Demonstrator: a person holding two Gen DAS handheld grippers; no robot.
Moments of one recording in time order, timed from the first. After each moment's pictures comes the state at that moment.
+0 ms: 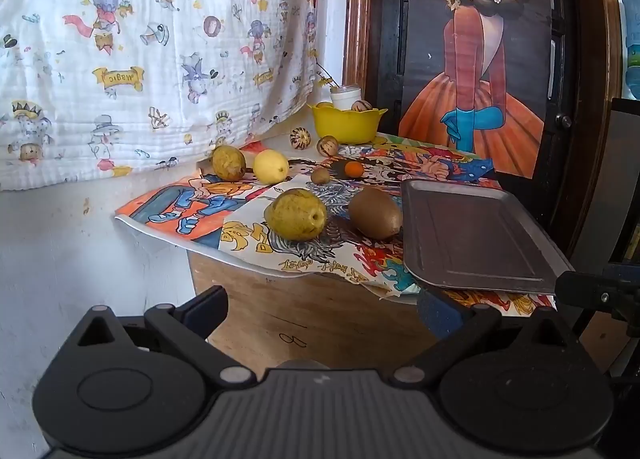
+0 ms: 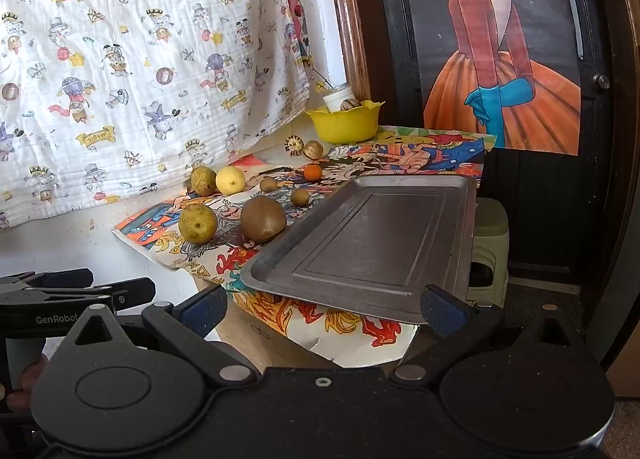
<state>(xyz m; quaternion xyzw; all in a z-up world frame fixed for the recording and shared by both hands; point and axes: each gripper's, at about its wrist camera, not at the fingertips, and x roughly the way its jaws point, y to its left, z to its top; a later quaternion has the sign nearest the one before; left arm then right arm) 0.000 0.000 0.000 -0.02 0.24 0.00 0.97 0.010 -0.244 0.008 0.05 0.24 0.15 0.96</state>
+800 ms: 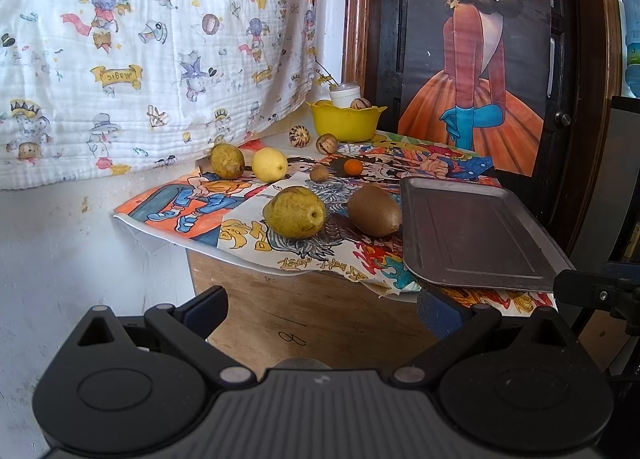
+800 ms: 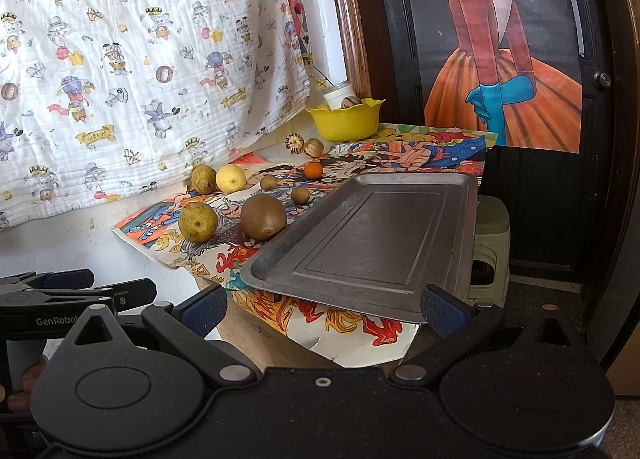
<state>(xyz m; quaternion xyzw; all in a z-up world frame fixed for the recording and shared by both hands) 0.000 0.000 0.000 -0.02 0.24 0.01 0.97 0.013 -0.244 0.008 0.05 0.24 0.15 0.96</state>
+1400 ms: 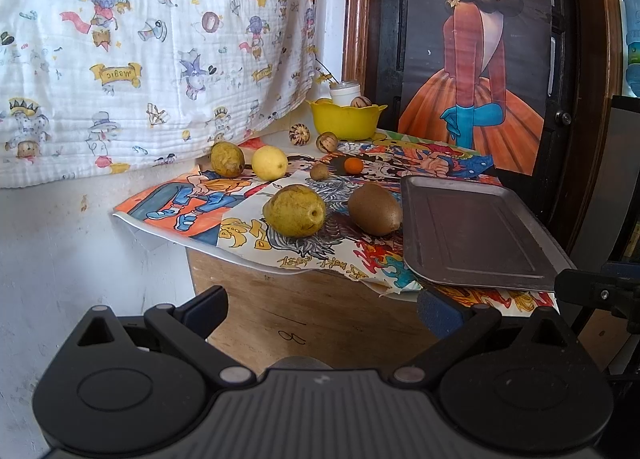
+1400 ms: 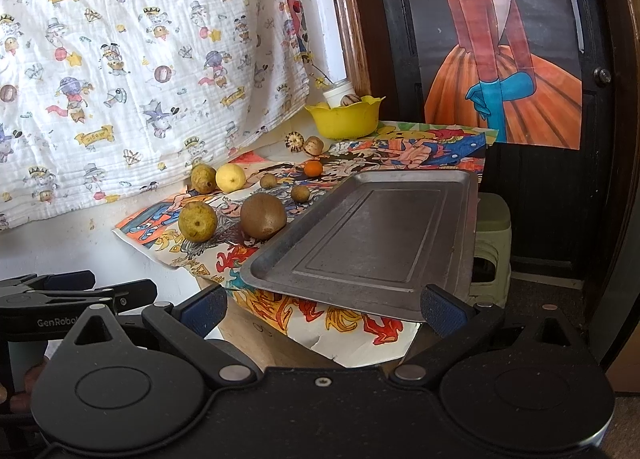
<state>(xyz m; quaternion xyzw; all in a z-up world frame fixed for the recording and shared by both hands) 0.000 -0.003 -0.004 -0.02 0.24 0.01 0.97 0.013 -0.243 0.011 0.05 0.25 0.15 0.96</state>
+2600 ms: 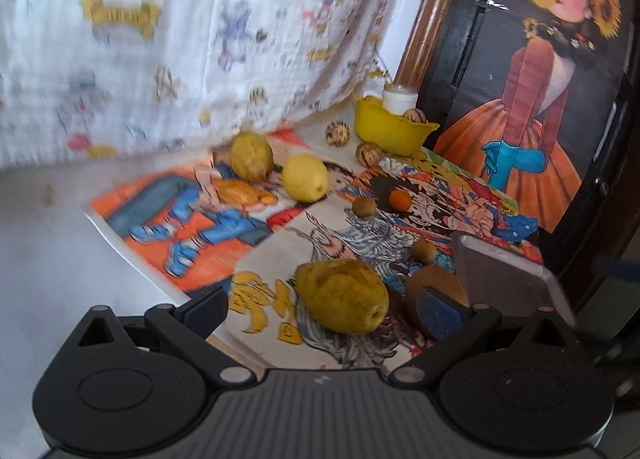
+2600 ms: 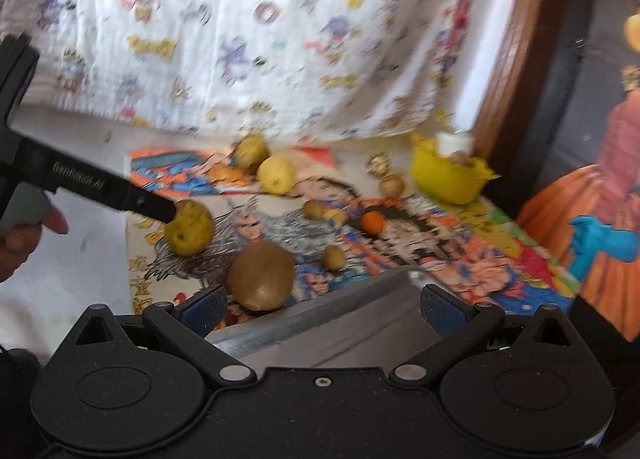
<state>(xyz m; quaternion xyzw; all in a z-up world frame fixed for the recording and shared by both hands) 0.125 0.068 0.009 -0.16 0.28 0.02 0.95 0.163 -0.185 0.036 -0.20 0.22 0.30 0.91</state>
